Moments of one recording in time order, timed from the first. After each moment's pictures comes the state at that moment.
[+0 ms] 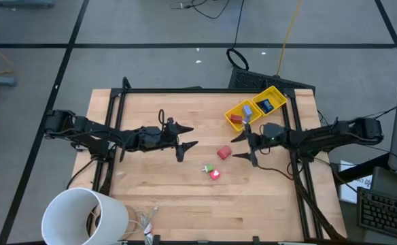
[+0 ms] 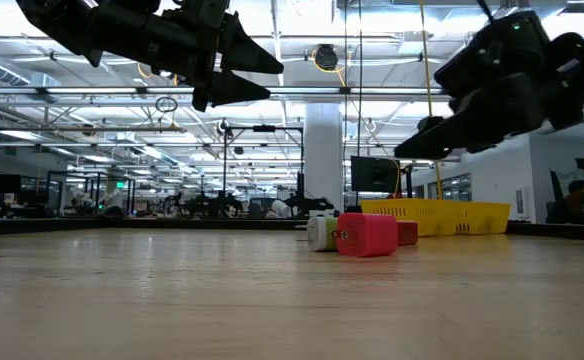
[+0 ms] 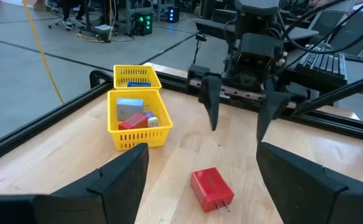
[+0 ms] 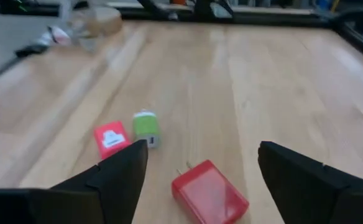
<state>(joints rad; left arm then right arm) -0.05 1.39 0.63 0.60 -0.30 -0.20 -0.15 1.13 0.22 0.59 -0.26 -0.09</state>
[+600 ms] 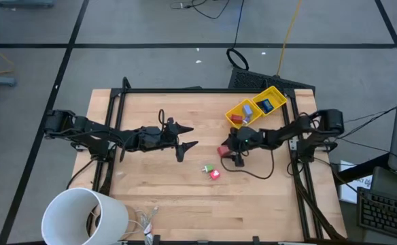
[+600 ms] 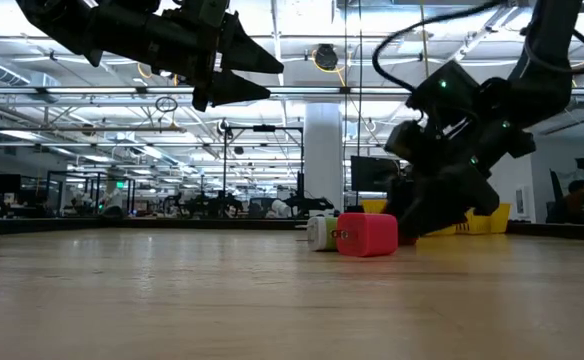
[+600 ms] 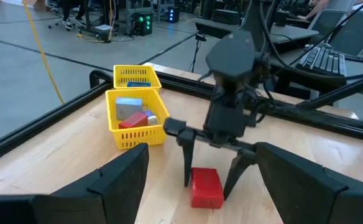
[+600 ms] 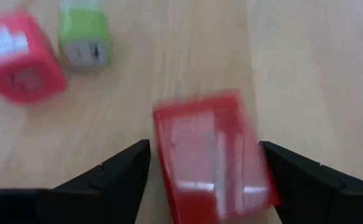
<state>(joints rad) -0.05 1.39 0.63 0.60 -0.30 -0.20 -0.15 1.64 0.42 0.56 -0.18 -0.18</state>
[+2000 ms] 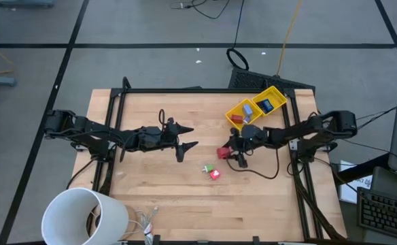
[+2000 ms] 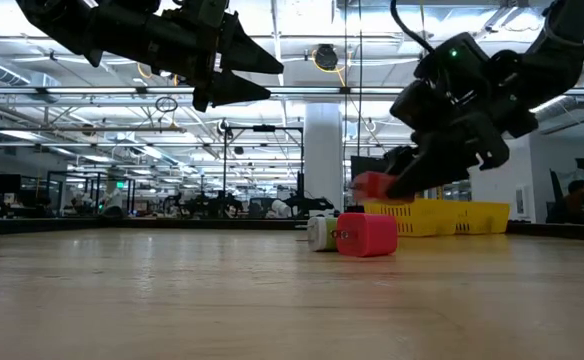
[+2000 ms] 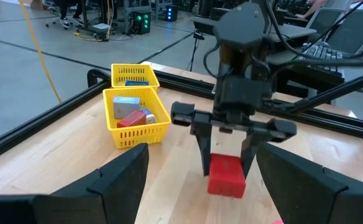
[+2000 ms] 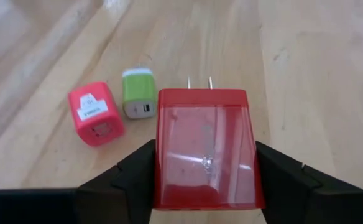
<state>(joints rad) -0.05 1.39 0.63 0.60 -0.29 -0.20 -0.14 1.48 0.43 0.49 -0.29 -0.15</state>
